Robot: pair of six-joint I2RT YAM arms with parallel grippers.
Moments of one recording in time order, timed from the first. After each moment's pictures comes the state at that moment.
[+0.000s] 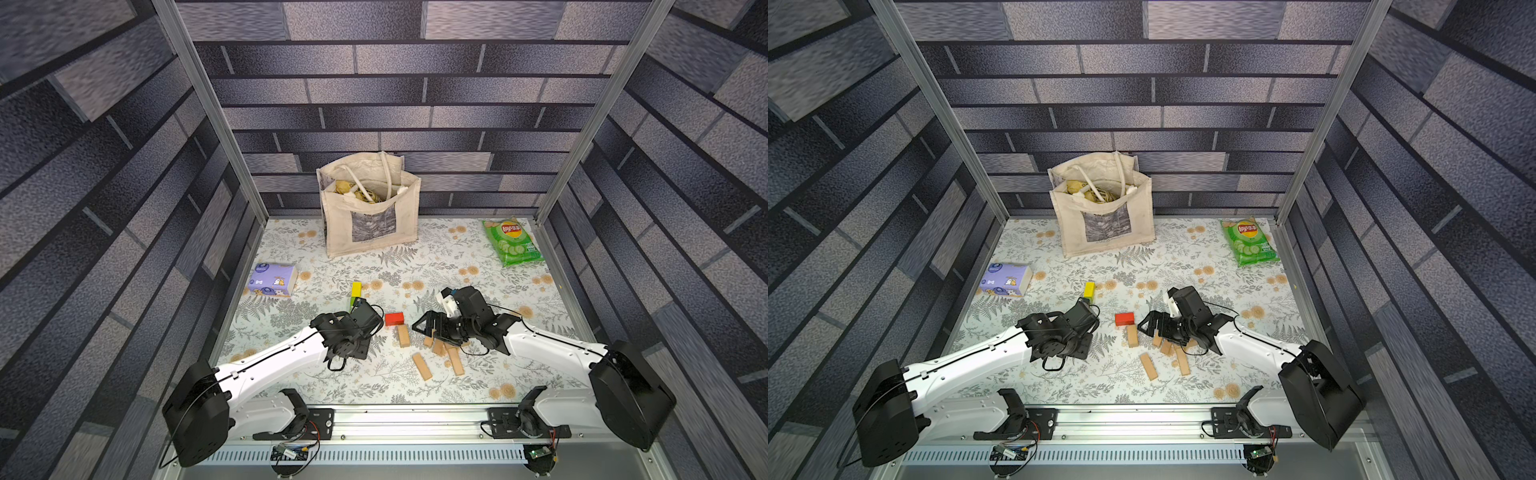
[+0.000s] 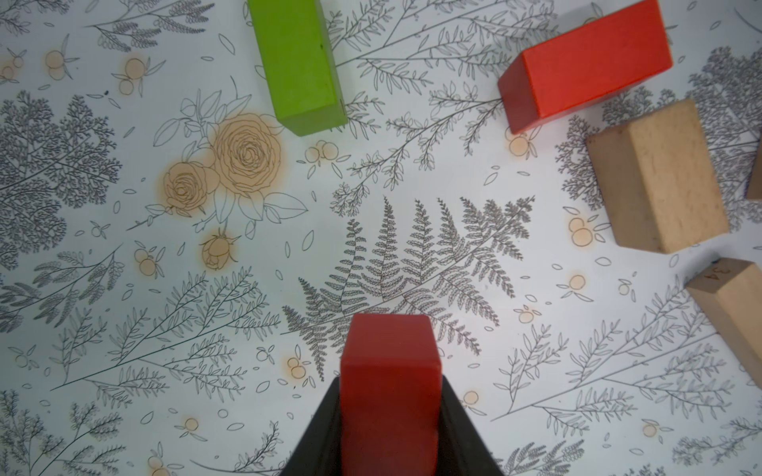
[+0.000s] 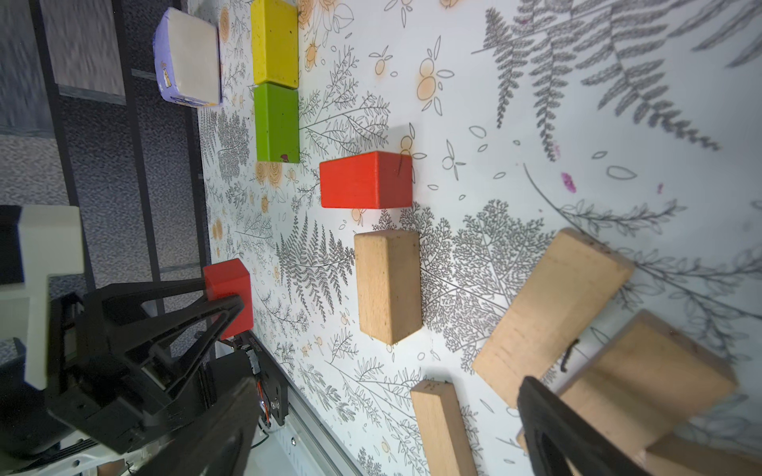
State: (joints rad) left arm -0.83 1.19 0.76 -0.85 -0.21 -0.56; right arm 0.67 1.31 0.60 -0.11 -0.46 0.84
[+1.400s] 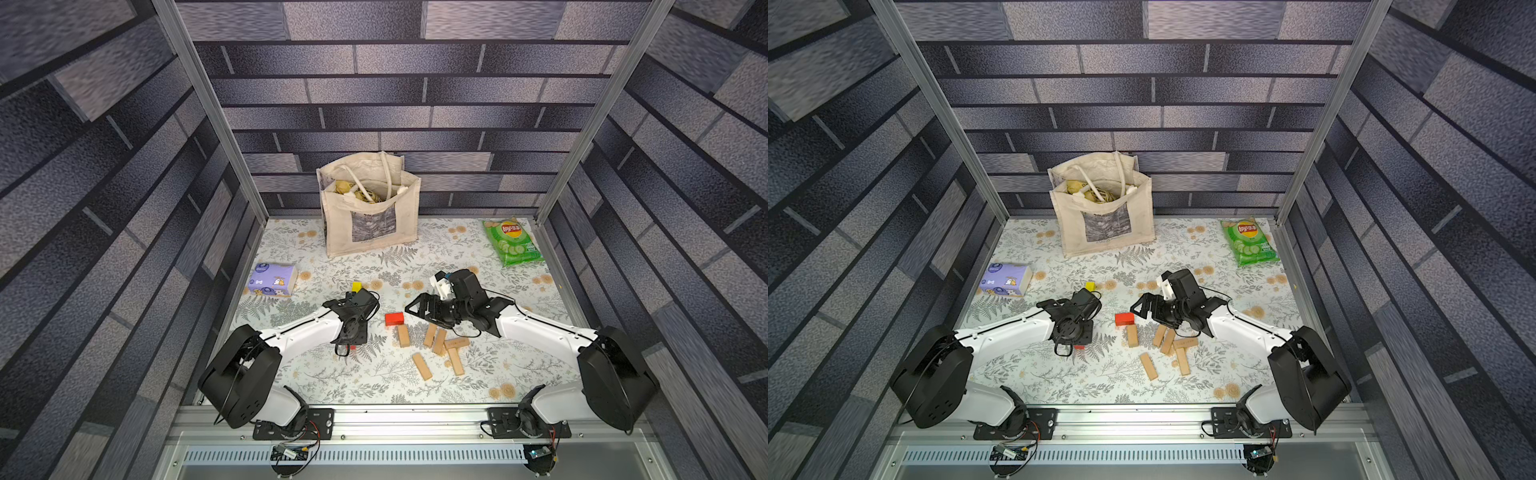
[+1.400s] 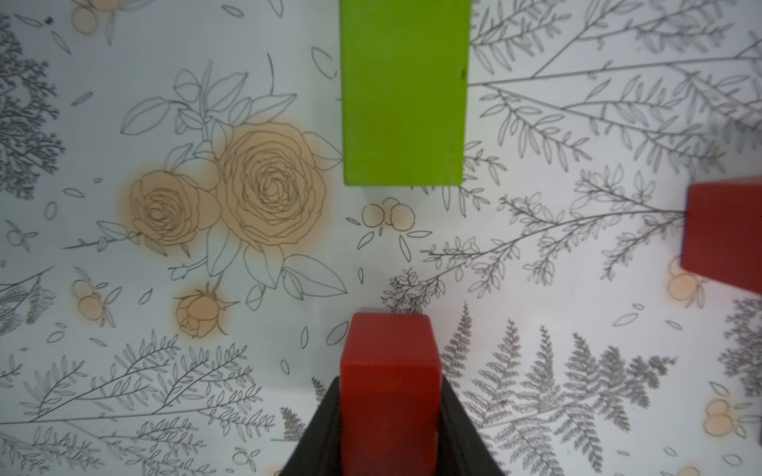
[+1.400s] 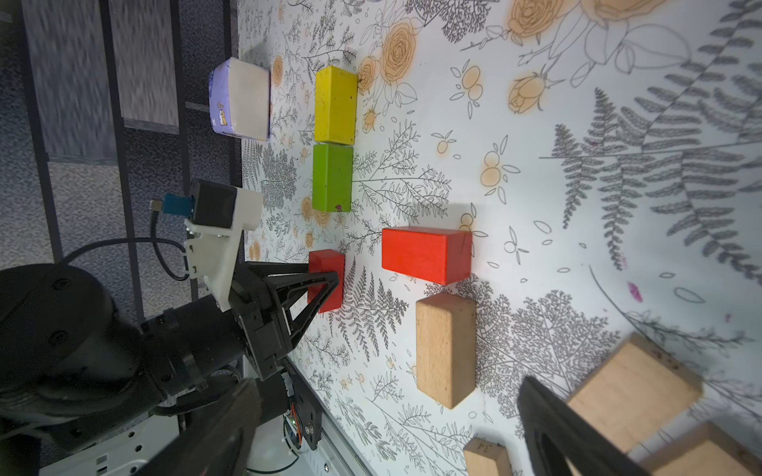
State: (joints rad) left arm -0.63 1.45 0.76 -0.67 -0.16 -0.61; right arm 0.64 1.42 0.77 -0.12 -0.51 0.83
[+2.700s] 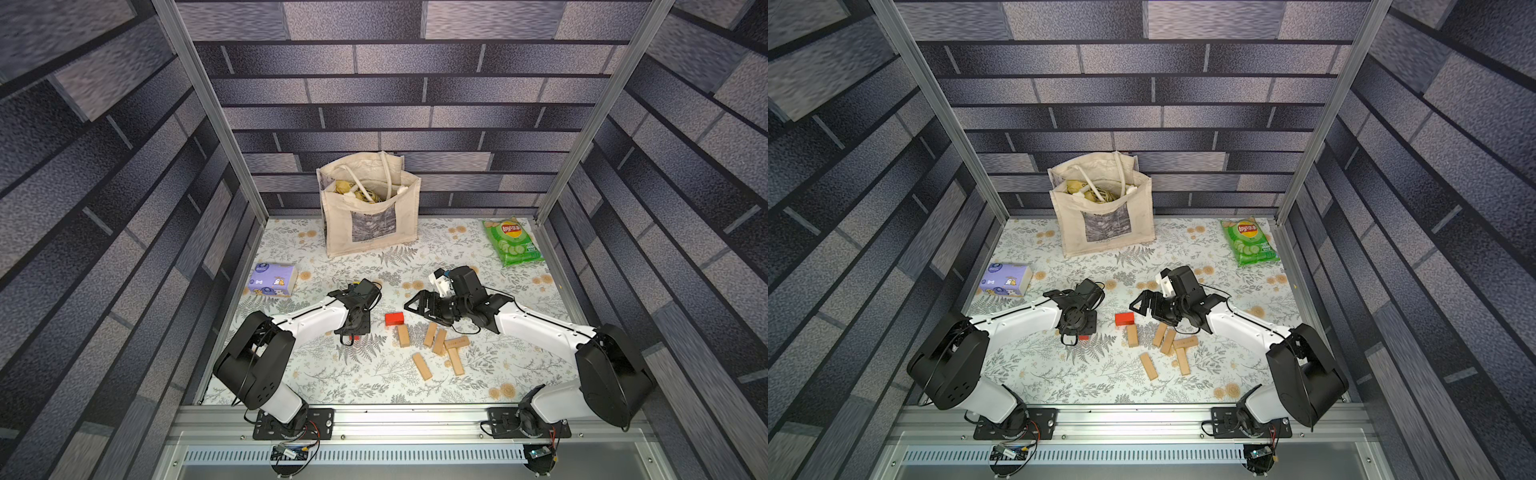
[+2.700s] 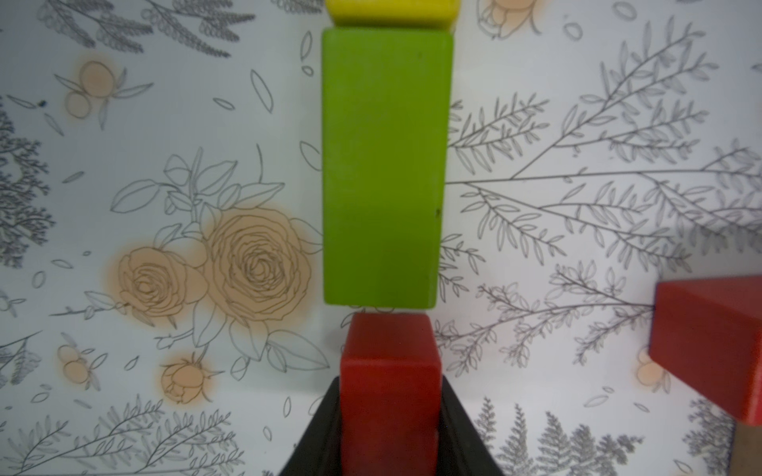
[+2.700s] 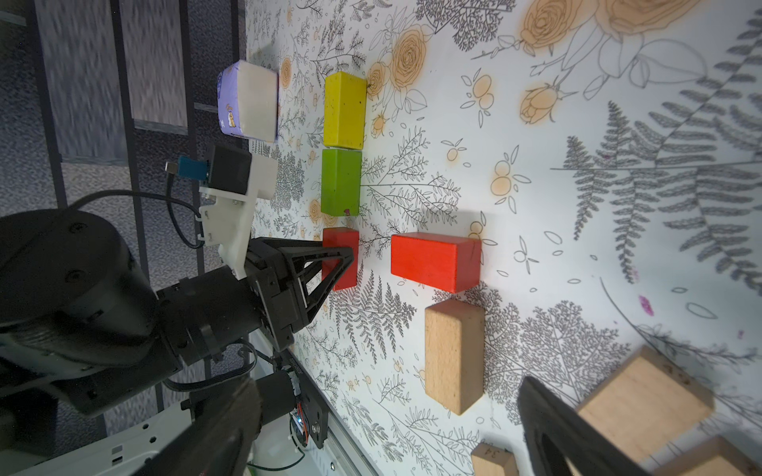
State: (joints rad) left arm -0.59 1.55 0.85 -0.64 -0.15 -0.60; right arm 0.62 1.44 0.80 -0.13 -0.53 0.82
